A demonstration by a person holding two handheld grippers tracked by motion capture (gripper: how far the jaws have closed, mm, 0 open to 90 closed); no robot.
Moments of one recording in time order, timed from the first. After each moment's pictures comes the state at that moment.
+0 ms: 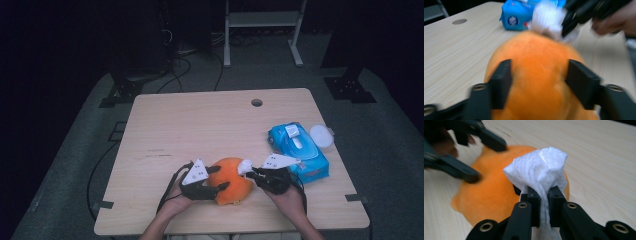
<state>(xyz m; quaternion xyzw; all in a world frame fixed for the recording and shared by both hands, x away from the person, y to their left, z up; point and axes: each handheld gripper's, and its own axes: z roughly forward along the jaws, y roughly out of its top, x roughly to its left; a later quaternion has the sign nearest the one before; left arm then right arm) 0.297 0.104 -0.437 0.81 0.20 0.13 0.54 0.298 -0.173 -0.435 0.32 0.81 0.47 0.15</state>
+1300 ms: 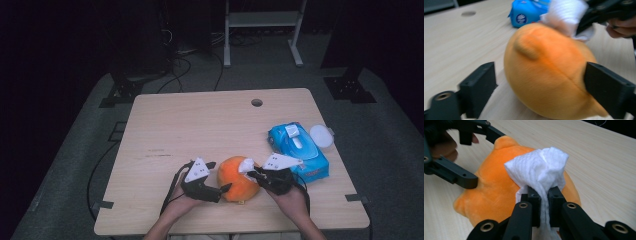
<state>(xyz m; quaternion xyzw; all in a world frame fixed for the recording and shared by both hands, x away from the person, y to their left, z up) 0.297 0.093 -0.446 0.81 0.26 0.12 0.52 0.290 -0.172 -0.420 0.30 0.82 0.46 0.17</state>
